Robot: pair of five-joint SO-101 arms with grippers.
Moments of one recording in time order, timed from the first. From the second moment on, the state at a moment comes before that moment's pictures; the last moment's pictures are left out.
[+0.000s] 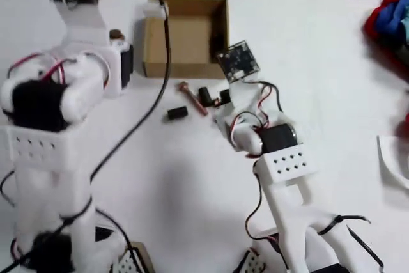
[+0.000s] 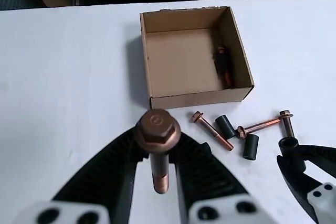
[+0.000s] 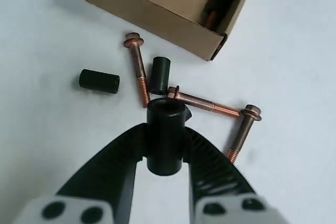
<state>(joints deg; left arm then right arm) 1.2 -26.0 -12.1 85.7 5.1 -21.5 -34.9 42.5 48.7 11.4</state>
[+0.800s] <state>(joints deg) 6.0 -44.3 -2.9 74.3 15.3 -21.5 -58.7 58.0 14.2 1.5</state>
